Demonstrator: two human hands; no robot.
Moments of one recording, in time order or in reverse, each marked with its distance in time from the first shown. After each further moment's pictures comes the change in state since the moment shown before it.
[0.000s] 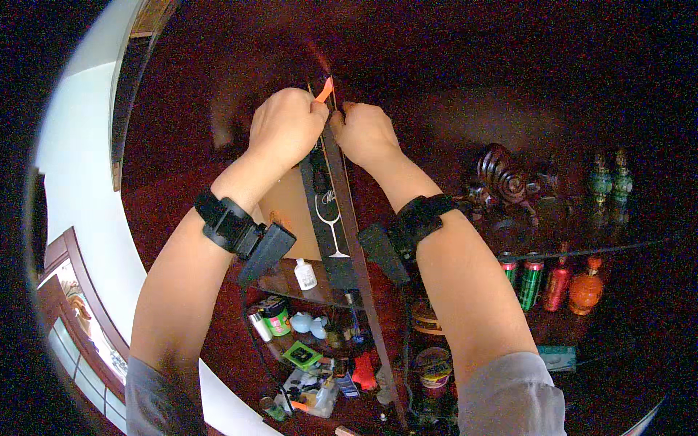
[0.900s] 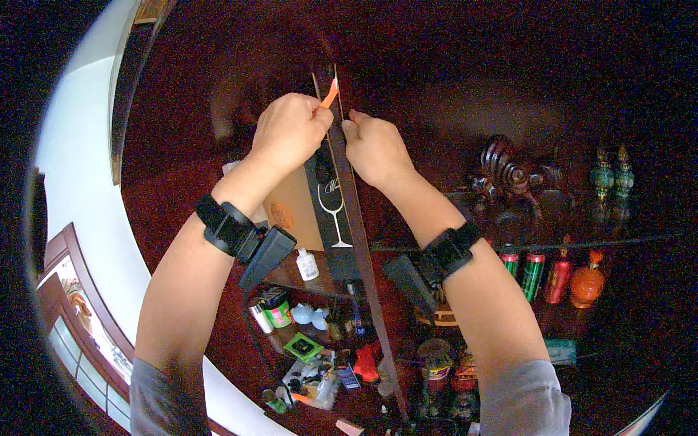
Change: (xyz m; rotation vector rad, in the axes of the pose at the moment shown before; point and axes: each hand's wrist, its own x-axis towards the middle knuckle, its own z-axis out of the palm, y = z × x) left_hand -0.013 -0.012 0.009 -0.064 -0.066 0.048; right_hand -0.045 -0.004 -0.005 0.205 0.040 0.039
